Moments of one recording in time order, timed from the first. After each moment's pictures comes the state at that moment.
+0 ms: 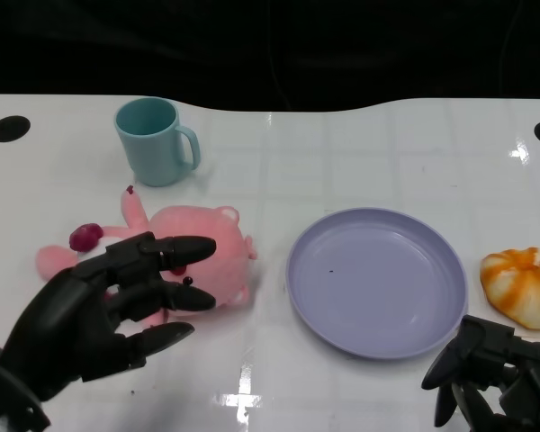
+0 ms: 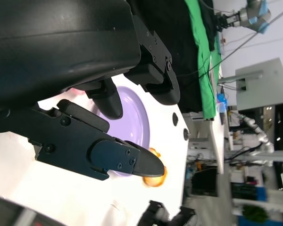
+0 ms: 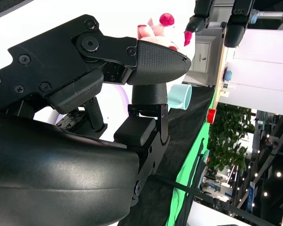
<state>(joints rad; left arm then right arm) 0.06 0.25 0.08 -0.15 -0.31 -0.03 -0.58 0.32 -0.11 0.04 -0.09 0.11 -0.41 0.29</state>
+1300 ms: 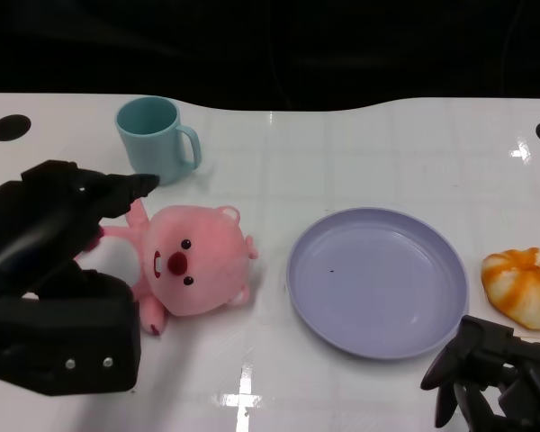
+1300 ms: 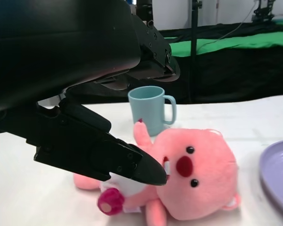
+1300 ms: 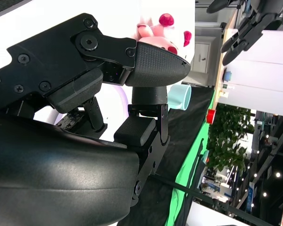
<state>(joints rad) -0.18 0.56 -0.07 -0.17 0.70 -0.06 -0.34 0.32 -0.10 0.04 -0.09 0.11 -0.42 0.29</state>
